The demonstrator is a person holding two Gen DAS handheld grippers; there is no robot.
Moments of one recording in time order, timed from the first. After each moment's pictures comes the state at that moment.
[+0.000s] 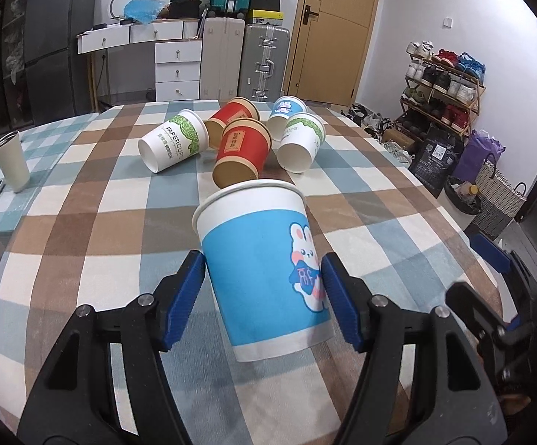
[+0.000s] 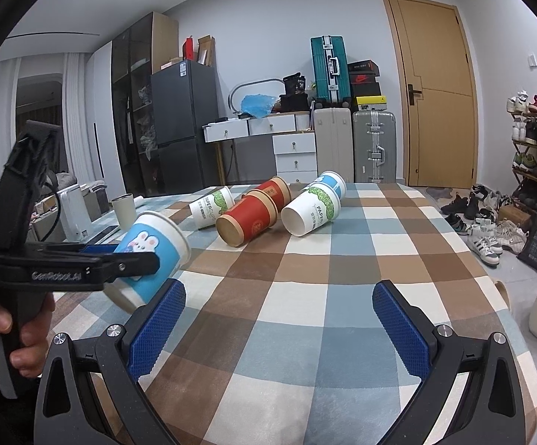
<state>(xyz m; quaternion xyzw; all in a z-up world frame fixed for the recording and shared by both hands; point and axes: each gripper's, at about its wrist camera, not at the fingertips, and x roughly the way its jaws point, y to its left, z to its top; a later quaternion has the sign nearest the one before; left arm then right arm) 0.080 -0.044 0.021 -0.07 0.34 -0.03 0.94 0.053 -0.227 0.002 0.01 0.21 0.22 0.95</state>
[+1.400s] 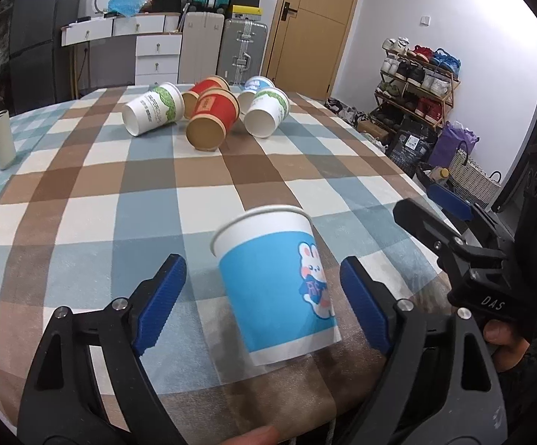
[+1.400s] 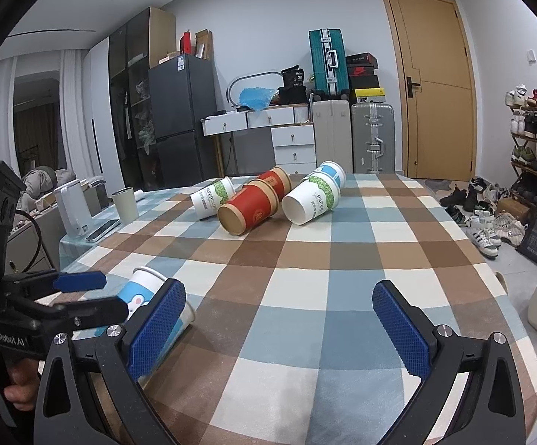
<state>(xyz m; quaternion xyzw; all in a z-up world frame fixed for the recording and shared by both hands) 0.019 -0.056 0.000 -0.08 0.34 -0.08 0.93 0.045 -0.227 0.000 0.02 0.22 0.23 0.95</state>
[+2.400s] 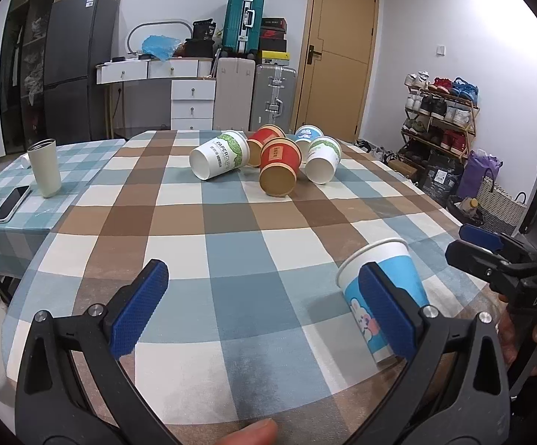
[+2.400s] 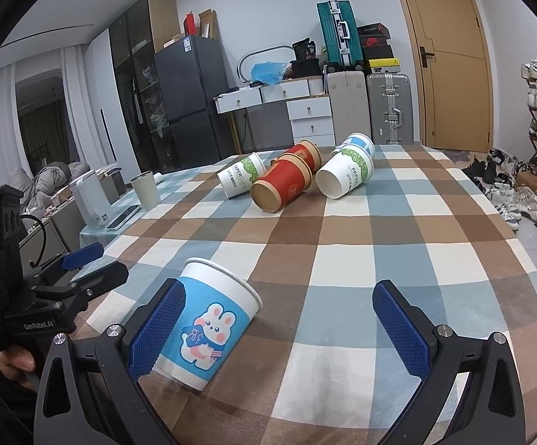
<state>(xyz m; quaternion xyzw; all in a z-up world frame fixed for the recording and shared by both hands) -0.011 0.009 0.007 -0.06 0.25 -0.01 0.97 0.042 -0.197 0.004 0.03 0.29 0.25 0.92</state>
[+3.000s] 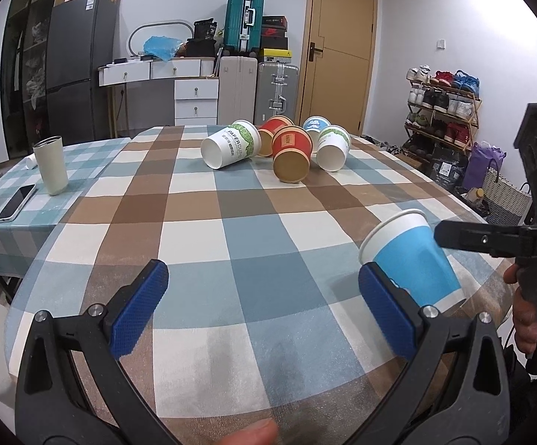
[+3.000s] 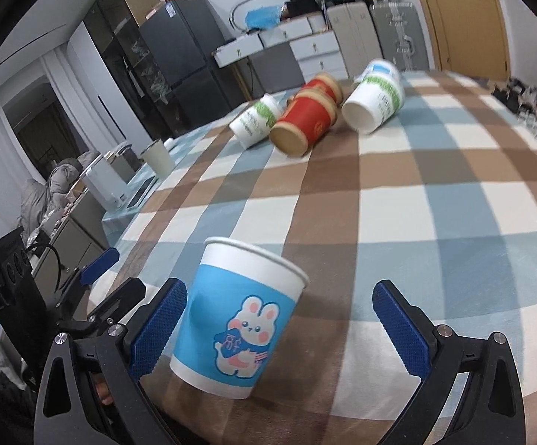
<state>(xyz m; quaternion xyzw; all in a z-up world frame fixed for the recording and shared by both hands) -0.017 0.019 -0.014 -0.04 0.26 -0.01 0.97 0.078 -0.165 -0.015 0.09 0.43 0.30 0.85</state>
